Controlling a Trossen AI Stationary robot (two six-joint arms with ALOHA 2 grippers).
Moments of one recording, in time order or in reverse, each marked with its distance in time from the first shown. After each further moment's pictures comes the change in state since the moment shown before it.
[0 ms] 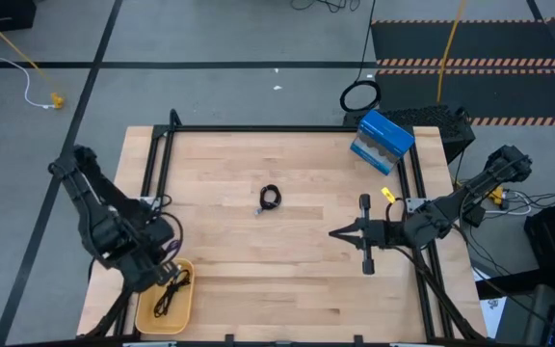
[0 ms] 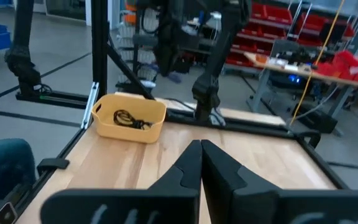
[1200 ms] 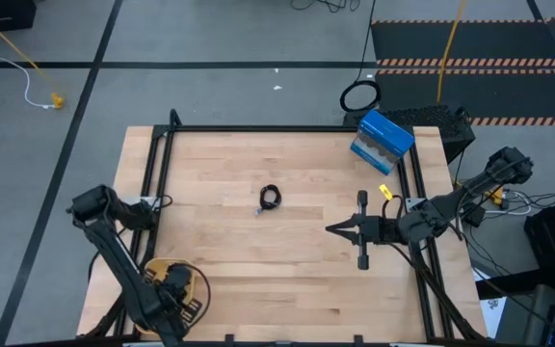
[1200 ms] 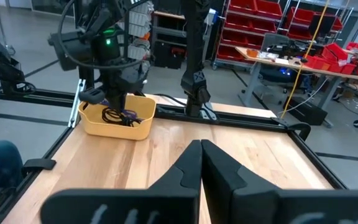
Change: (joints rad) left arm -0.103 0.471 -0.045 0.270 0.064 -0.309; right arm -0.044 0.014 0.000 -0.006 -0.003 0.022
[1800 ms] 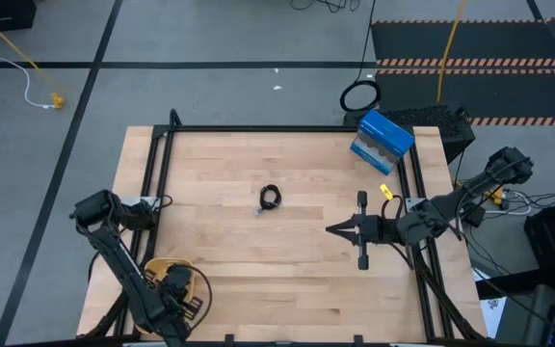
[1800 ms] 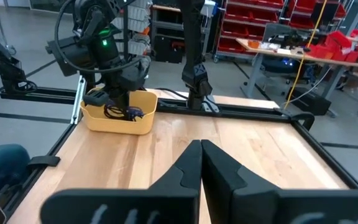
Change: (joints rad) left arm -0.004 0.047 0.000 -0.038 0.002 -0.045; right arm 0.000 0.000 0.000 -0.034 -0.001 0.055
